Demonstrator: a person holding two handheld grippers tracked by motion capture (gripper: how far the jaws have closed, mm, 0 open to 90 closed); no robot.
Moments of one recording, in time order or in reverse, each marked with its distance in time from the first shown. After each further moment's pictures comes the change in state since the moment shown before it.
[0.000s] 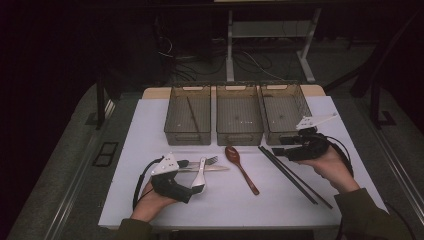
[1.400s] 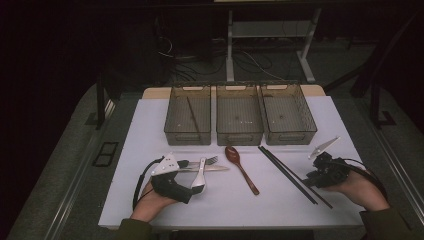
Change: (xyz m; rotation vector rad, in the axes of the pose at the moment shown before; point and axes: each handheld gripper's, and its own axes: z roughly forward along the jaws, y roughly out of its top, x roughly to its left) left arm -0.001 0.000 0.000 0.006 0.002 0.006; right arm -0.006 -0.070 -0.019 0.484 -0.115 -0.009
